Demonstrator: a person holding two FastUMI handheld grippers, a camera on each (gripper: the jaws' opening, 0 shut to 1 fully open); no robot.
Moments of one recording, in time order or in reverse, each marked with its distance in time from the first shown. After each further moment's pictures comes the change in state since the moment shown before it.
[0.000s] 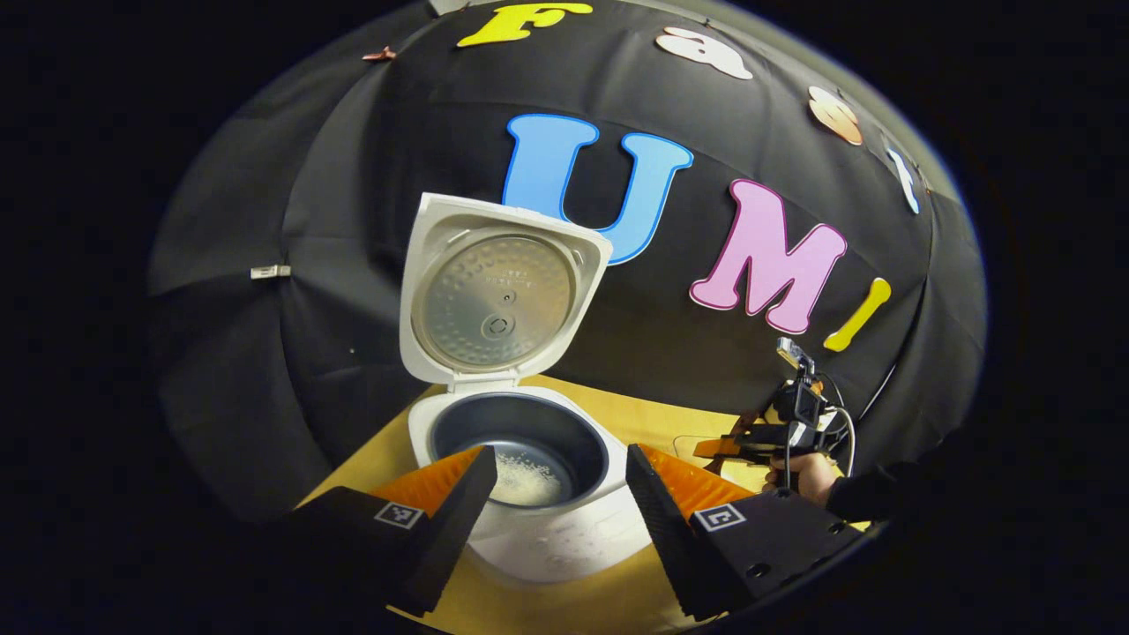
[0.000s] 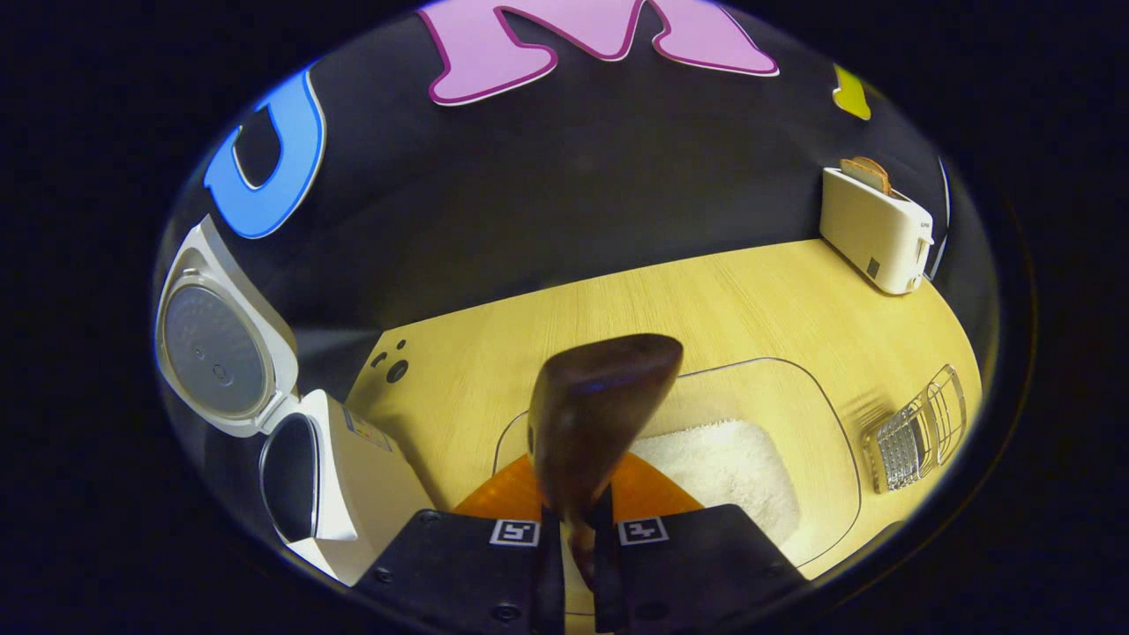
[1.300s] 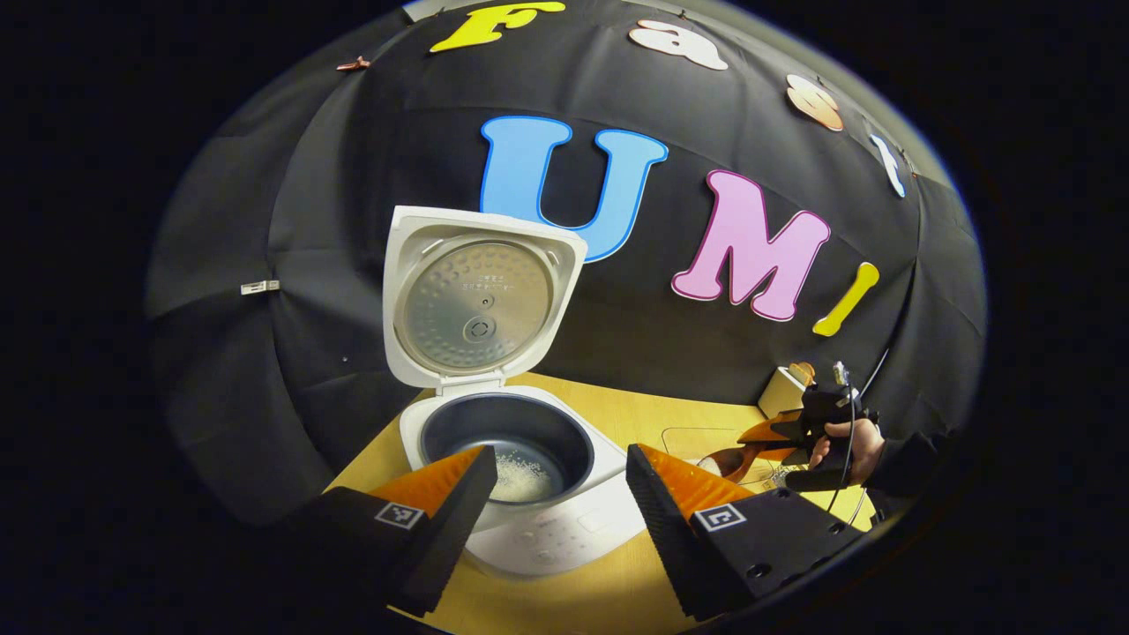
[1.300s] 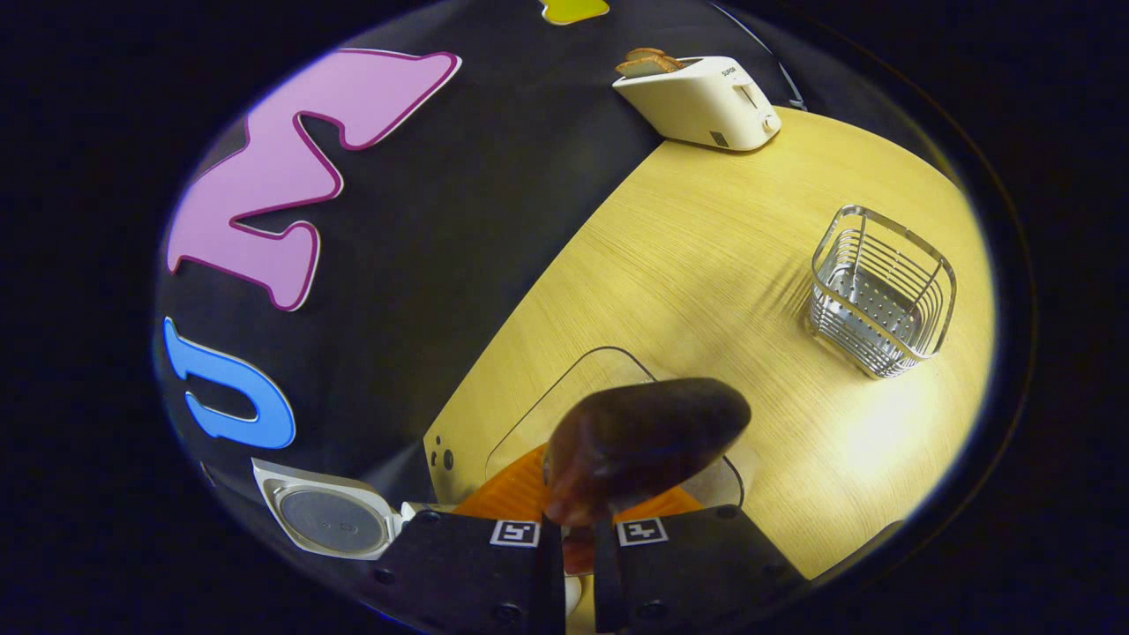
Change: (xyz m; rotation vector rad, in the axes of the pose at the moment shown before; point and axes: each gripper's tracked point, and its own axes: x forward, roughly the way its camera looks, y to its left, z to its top) left arm -0.006 -0.026 0.003 0.037 0.019 -0.034; right arm -0.056 -0.083 0.024 0.664 0.044 0.034
